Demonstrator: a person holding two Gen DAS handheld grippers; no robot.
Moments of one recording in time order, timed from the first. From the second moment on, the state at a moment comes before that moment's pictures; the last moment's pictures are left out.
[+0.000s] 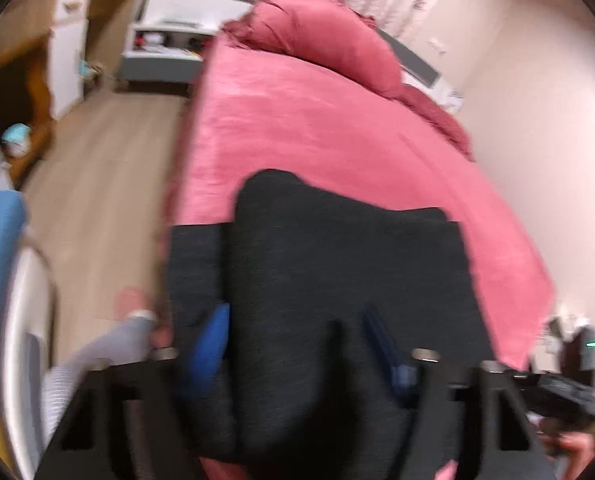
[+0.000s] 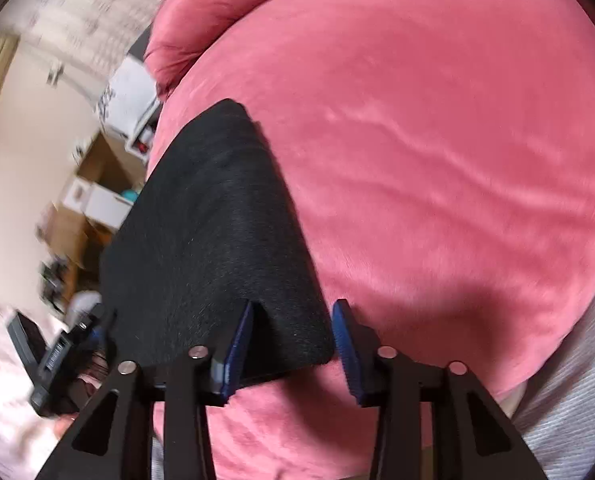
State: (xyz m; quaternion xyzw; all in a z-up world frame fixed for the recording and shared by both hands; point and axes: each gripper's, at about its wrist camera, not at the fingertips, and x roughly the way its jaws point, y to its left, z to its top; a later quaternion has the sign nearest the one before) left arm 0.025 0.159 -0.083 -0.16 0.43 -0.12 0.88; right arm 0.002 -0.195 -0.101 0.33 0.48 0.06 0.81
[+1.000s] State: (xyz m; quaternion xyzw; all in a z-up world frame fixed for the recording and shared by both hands) left arm 0.050 0.208 -0.090 -0.23 0.48 -0.08 0.84; right arm 0.012 -0.101 -0.070 0.10 0.46 0.18 0.86
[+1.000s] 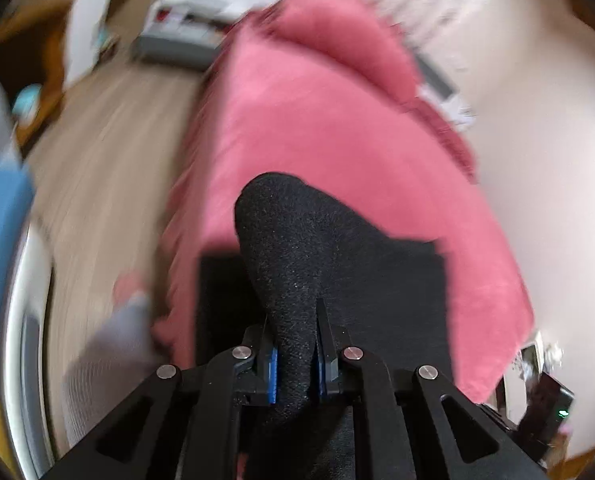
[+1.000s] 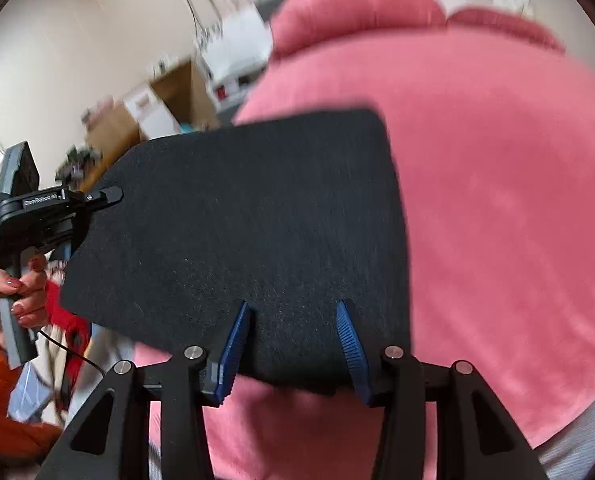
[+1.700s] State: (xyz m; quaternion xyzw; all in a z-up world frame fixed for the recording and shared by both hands) left arm 0.072 0.223 -0.123 -0.17 0.44 -0.03 0.88; right arm 0.146 -0.068 -0.042 -0.01 0.44 0.15 0.88
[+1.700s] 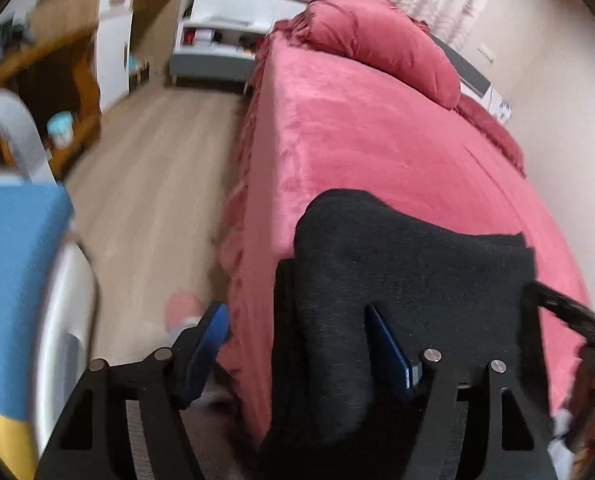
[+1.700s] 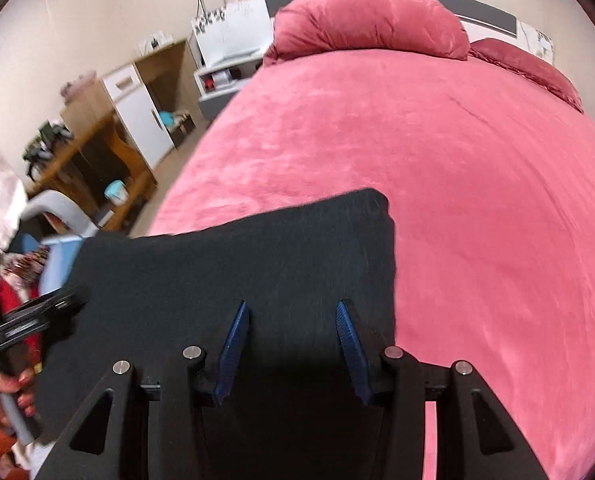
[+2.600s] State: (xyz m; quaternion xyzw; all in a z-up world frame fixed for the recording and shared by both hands) left arm -0.025 0.145 -0.068 -0.05 0.40 0.05 0.91; right arm 0.010 -0.073 -0.037 0.05 0.42 0.08 0.90
